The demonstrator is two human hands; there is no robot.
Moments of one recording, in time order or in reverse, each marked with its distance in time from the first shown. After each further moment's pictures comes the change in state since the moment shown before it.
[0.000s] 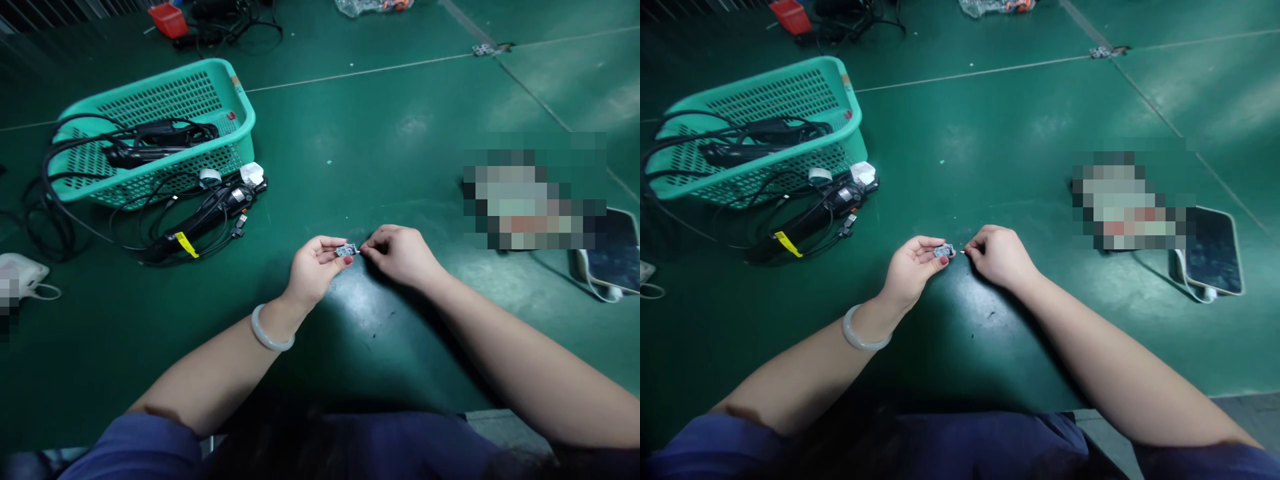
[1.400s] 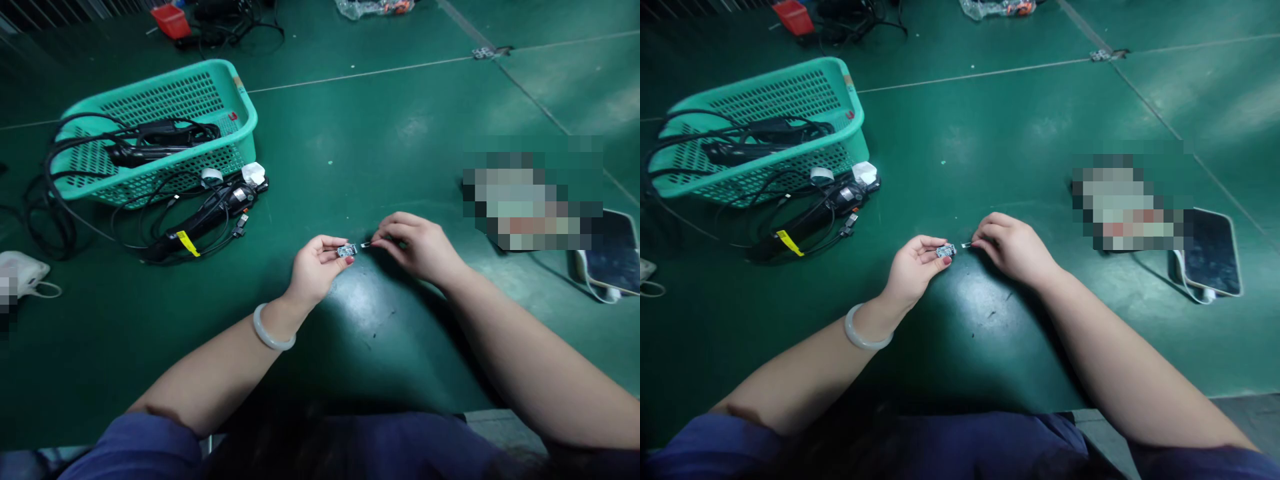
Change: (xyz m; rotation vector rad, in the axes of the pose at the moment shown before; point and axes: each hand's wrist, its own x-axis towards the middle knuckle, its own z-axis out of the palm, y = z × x) left_hand 0.001 -0.003 0.001 0.031 -0.006 0.025; right_hand -0.003 0.010 -0.019 -0.031 0.059 -0.318
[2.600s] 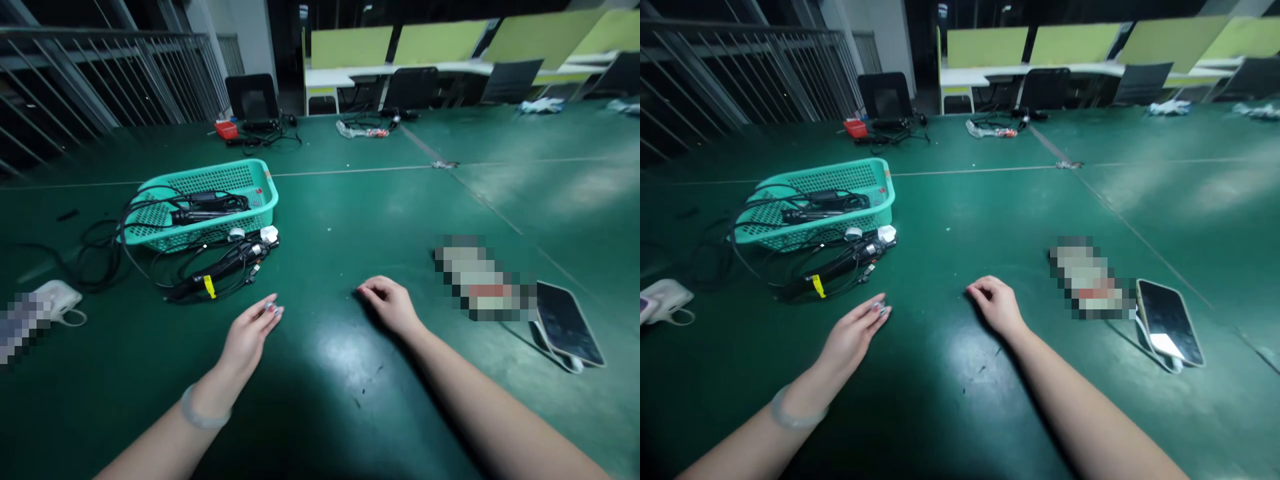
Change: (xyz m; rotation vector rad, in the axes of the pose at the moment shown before) left_hand -0.044 0.039 -0.082 -0.122 0.447 -0.099; right_hand 0.002 0.016 0.034 0.326 0.209 0.270
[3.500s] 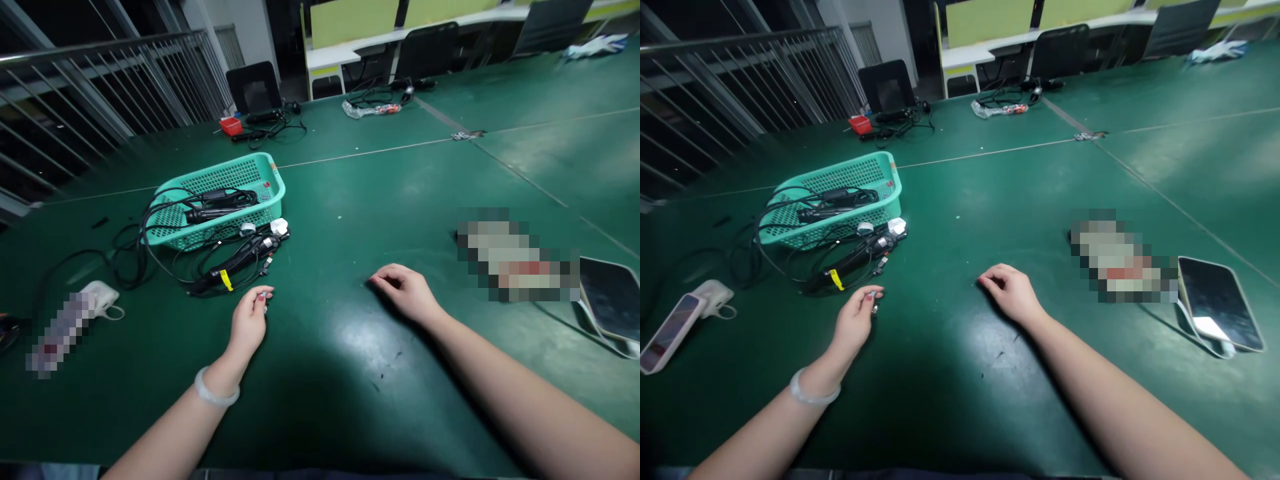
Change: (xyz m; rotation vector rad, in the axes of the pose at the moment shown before) left_hand 0.021 0.005 -0.039 0.888 0.071 0.512; right_hand -0.003 -0.006 -0.003 -0.020 -0.071 0.022
